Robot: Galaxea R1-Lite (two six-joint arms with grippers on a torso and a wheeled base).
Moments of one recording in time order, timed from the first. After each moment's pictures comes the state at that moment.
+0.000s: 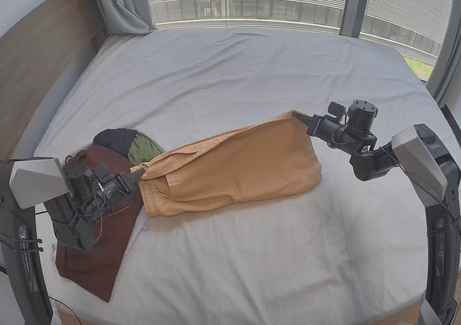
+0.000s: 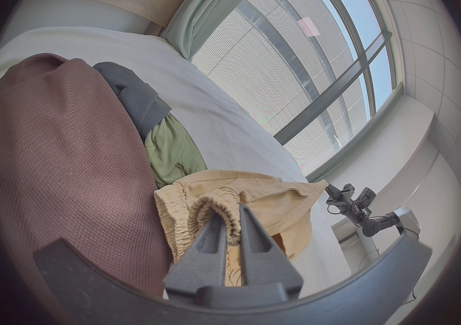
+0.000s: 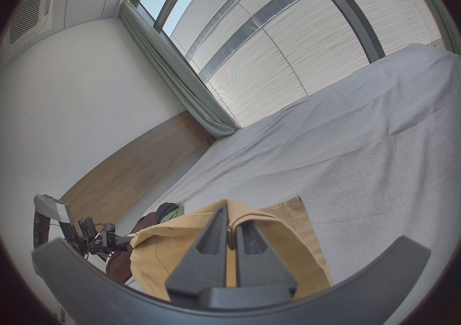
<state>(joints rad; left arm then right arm) 0.00 2.35 -0.70 -1.55 -0.46 -0.62 0.18 2.47 -1.60 -0.94 0.54 0.43</state>
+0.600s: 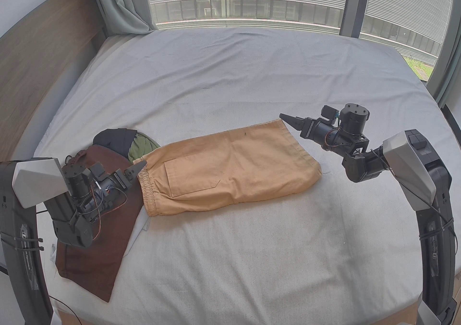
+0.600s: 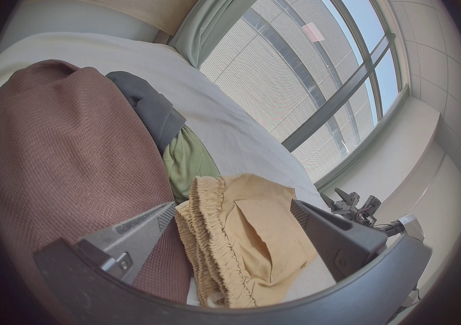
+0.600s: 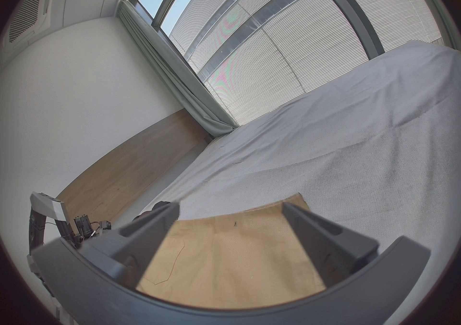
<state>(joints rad) 0.03 2.38 -0.74 -1.55 -0.42 -0.63 0.20 2.55 -1.70 -0.90 0.52 0.43</state>
